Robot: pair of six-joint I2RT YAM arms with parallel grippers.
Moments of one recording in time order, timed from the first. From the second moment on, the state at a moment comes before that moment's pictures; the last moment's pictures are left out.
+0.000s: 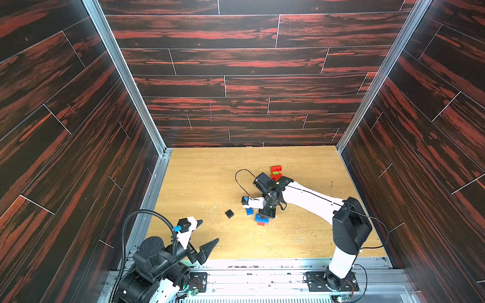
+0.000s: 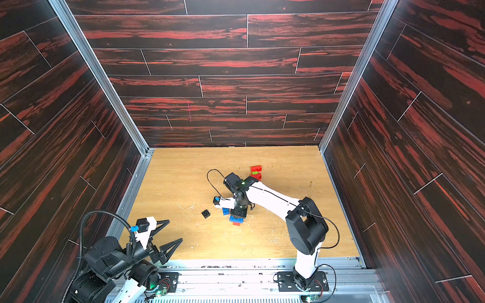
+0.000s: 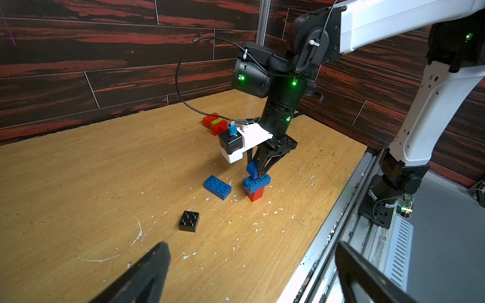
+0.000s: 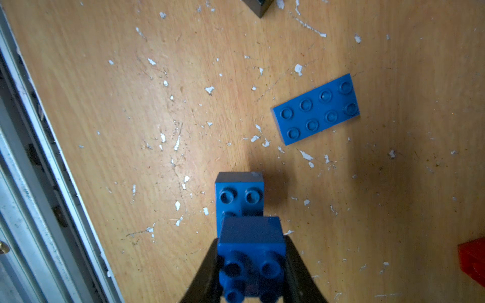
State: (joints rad) left arm -0.44 0.08 0.62 -0.77 0.42 -0.05; right arm 0.79 1.82 1.41 -0.98 -0.14 -0.65
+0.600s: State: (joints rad) left arm -0.44 0.08 0.62 -0.77 0.42 -0.05; right arm 0.78 1.85 1.42 -1.02 -0.17 -0.67
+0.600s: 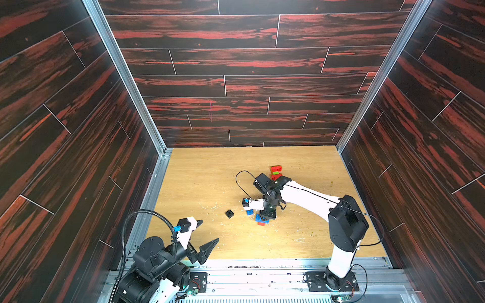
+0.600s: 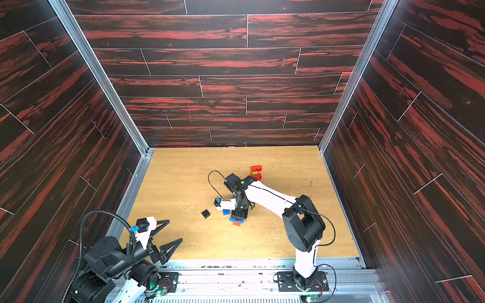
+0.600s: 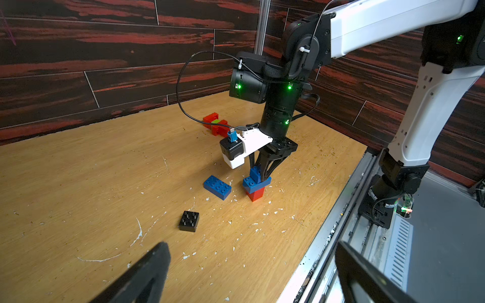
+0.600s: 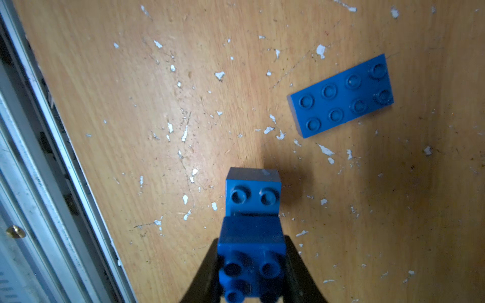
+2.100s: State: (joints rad) left arm -0.44 0.08 0.62 -0.77 0.42 -0.05; right arm 0.77 1.91 1.49 -1.09 -0.19 -0.63
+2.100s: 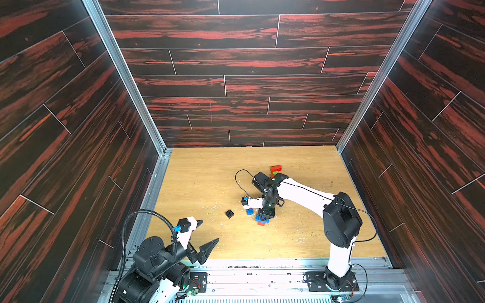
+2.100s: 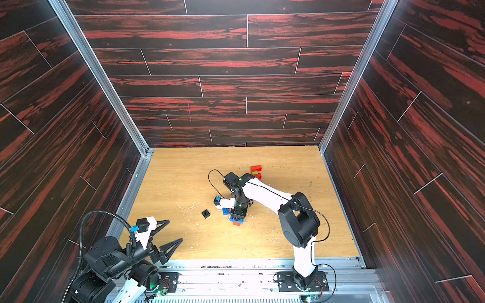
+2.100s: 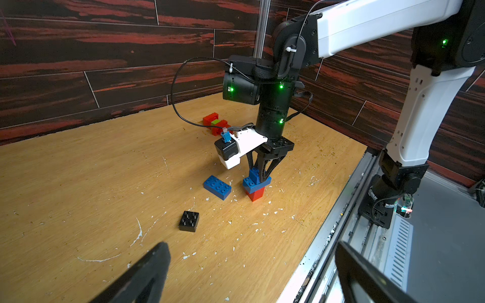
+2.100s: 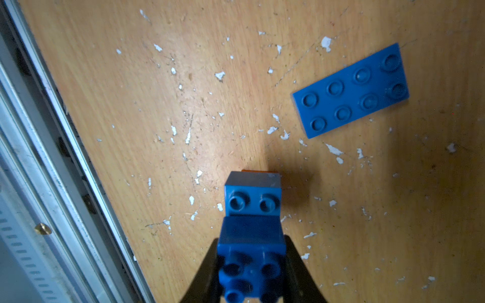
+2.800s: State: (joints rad) left arm -0.44 0.08 0.62 -0.77 0.42 -0.05; right arm 0.77 1.89 1.45 -1.04 -0.22 -0.53
